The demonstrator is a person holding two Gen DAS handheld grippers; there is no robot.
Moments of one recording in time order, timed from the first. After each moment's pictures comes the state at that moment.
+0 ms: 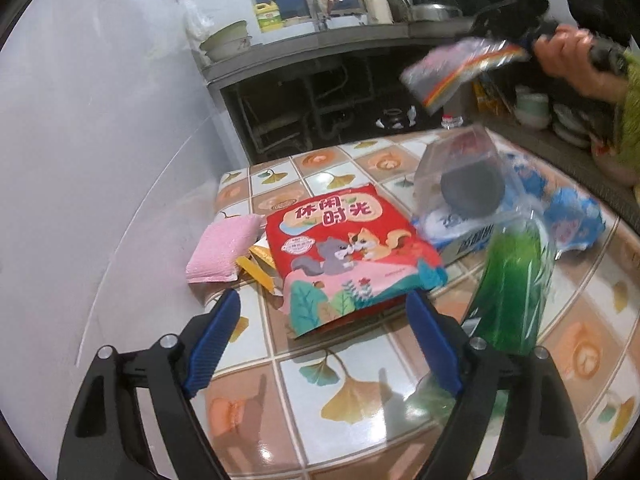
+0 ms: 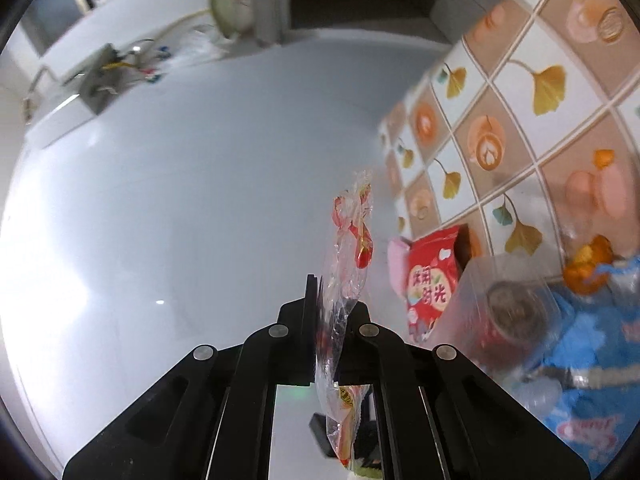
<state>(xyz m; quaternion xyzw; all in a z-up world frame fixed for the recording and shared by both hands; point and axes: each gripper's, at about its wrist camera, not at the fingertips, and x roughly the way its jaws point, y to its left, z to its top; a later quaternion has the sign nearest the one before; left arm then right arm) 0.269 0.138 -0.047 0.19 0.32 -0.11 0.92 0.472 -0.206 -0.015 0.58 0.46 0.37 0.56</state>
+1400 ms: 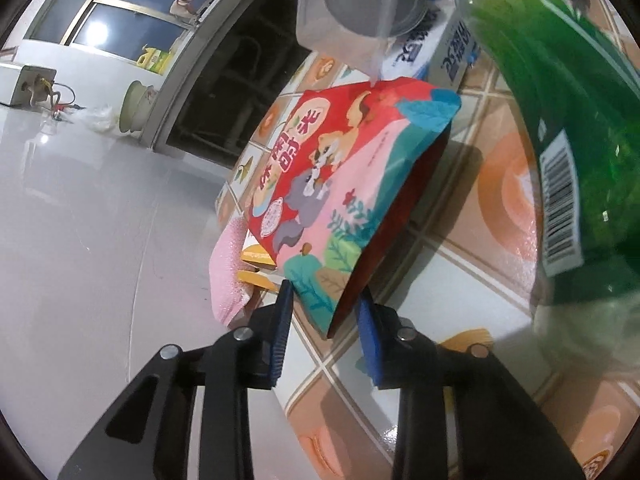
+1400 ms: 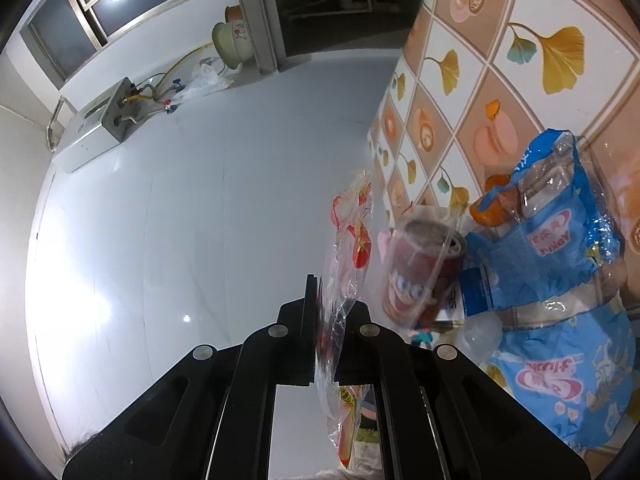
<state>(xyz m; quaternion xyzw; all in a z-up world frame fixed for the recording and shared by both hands) 0.288 0.108 -0.124 0.51 0.31 -0.11 0.79 0.405 -0.262 -0.064 0.63 0.44 0.37 0.53</state>
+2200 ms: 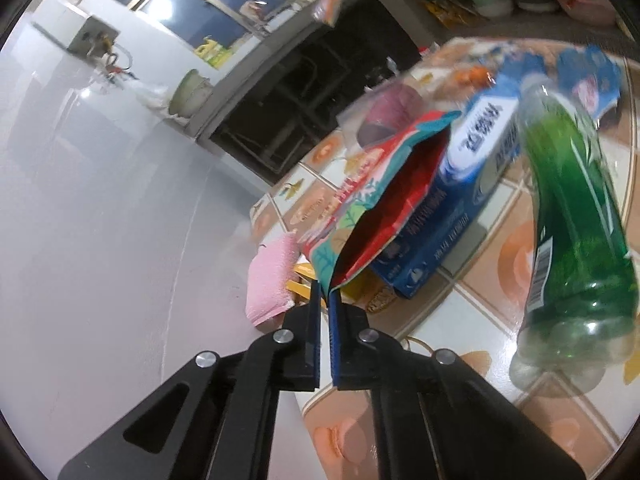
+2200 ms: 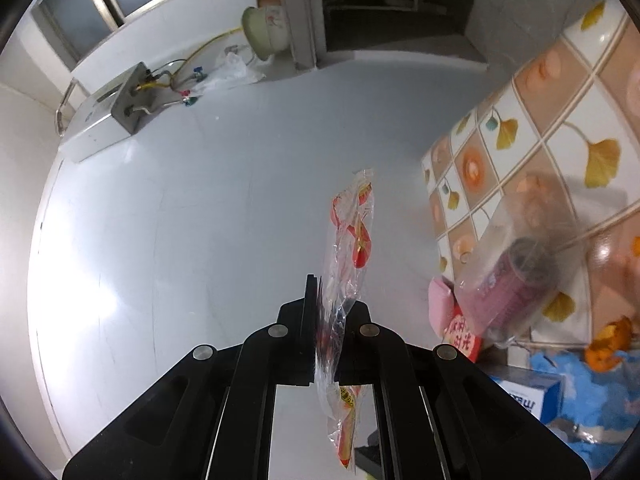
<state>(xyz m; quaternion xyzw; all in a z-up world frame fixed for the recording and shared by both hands) 0.270 0.124 -0.066 0.41 0.27 -0.08 0.87 0.522 -0.217 -0.013 0.62 0.42 0.40 0.53</state>
